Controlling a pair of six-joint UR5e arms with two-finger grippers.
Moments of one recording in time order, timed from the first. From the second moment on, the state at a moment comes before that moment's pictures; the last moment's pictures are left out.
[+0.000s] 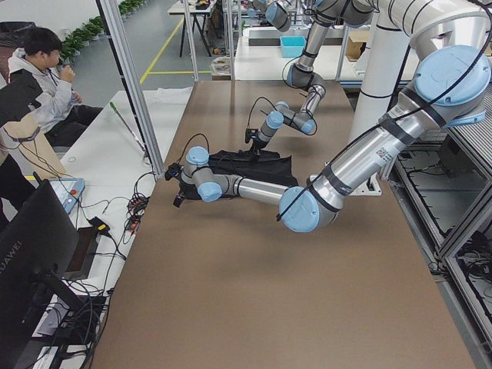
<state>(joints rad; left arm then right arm) -1.01 -2.46 -0.88 -2.35 -1.97 -0.69 0.50 -0.84 1.50 -1.56 1.43 1.20</state>
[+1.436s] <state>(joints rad) -1.01 -2.46 -0.88 -2.35 -1.97 -0.69 0.59 -0.97 1.68 -1.57 1.60 0.96</state>
